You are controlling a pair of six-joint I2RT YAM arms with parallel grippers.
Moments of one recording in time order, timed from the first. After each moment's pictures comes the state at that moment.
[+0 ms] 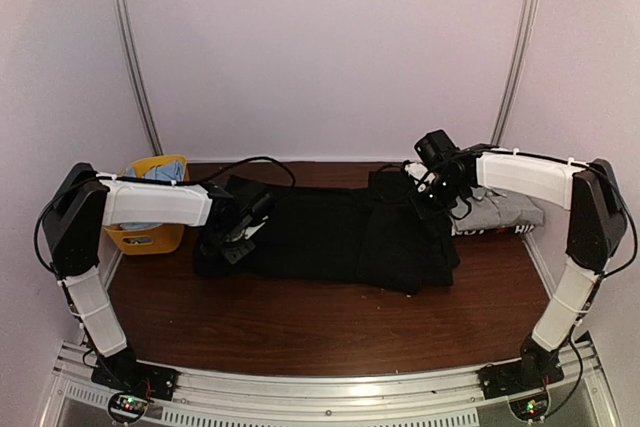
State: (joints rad) left arm -0.75 1.80 1.19 -0.71 -0.58 0.10; right arm 0.47 1.73 1.35 -0.68 0.06 0.07
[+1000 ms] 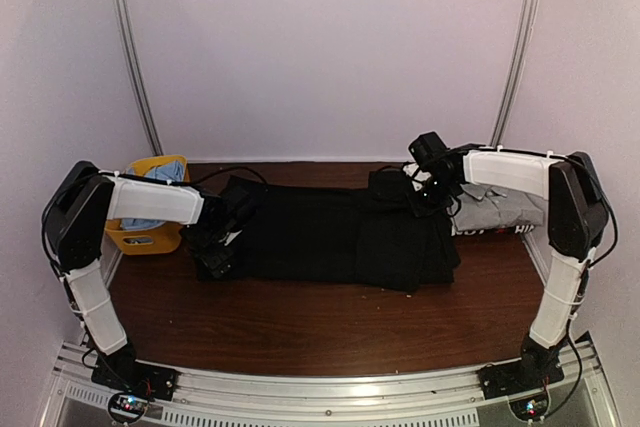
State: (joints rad) left arm -0.62 1.83 1.13 -0.78 -0.60 0.07; right arm 0.44 1.87 1.44 -0.68 0.11 0.08
